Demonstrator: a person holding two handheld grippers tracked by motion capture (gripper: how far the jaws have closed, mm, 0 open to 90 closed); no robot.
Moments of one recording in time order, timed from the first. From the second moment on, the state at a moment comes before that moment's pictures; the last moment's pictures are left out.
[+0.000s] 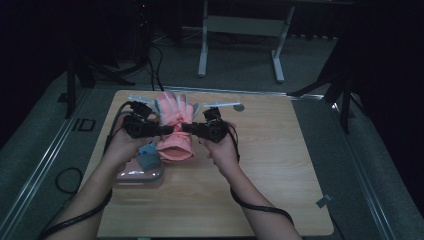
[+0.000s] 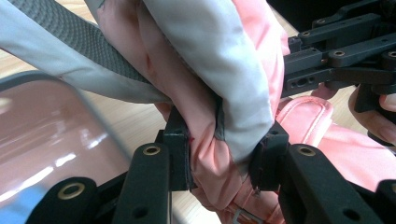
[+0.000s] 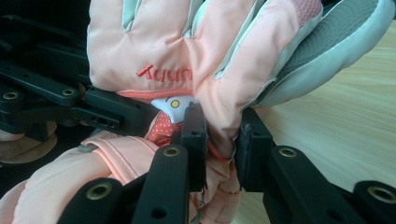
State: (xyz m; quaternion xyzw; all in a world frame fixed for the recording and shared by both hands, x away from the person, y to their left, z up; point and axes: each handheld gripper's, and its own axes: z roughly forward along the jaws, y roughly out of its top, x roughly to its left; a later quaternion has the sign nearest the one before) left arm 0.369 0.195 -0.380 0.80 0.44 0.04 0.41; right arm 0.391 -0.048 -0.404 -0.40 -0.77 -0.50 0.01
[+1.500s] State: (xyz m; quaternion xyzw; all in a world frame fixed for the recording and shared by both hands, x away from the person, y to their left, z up) left arm 0.366 0.300 -0.483 0.78 0.51 -0.03 0.35; right arm 0.395 0.076 -0.496 -0.41 -0.82 -0.40 0.06
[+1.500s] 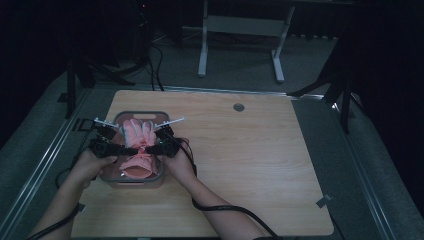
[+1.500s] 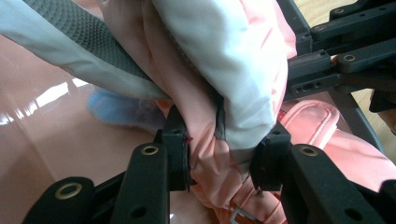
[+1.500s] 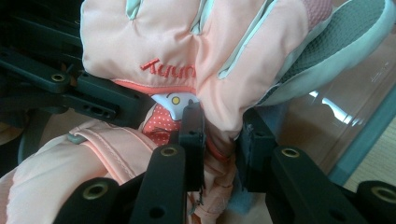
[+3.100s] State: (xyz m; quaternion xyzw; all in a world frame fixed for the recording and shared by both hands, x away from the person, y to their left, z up) left arm 0.316 0.249 -0.434 0.75 0.44 0.09 0.49; right arm 0.396 0.010 -0.450 -0.29 -0.83 -0.47 0.07
